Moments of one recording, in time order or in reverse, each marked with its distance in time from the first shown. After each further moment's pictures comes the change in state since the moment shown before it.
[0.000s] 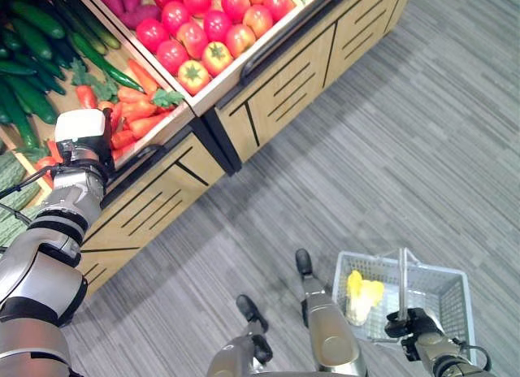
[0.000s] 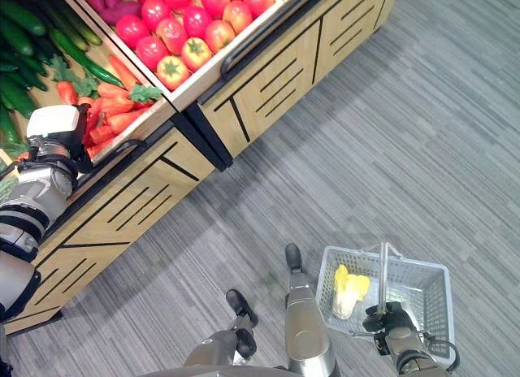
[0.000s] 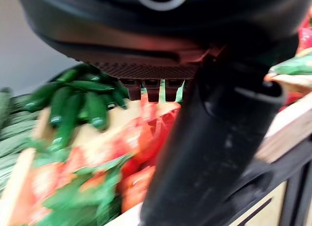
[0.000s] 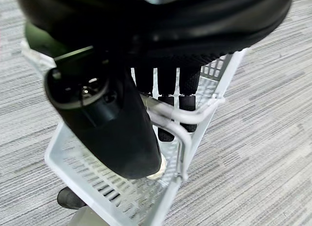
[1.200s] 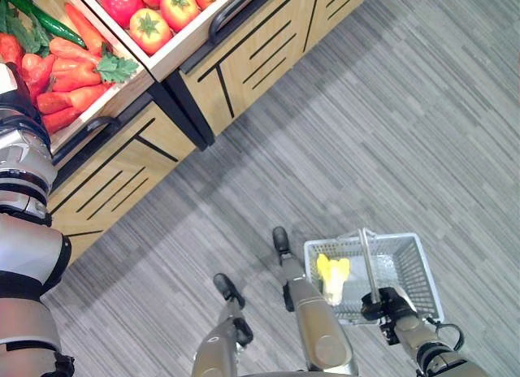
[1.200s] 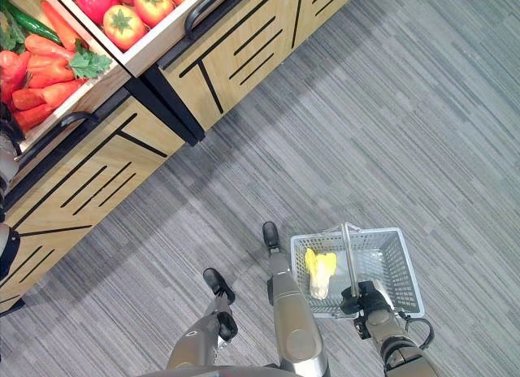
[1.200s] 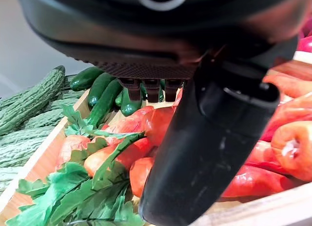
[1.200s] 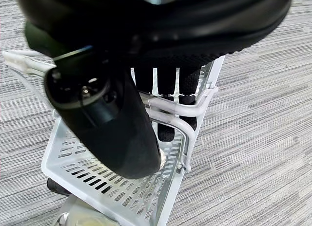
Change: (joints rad) left arm -0.250 0.069 0.040 0.276 -0.107 0.069 0.002; right arm -0.045 0.033 0.157 -0.066 0.038 -0.025 0.015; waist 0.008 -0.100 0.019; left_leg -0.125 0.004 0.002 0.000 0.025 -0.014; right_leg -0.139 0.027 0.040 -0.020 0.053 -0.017
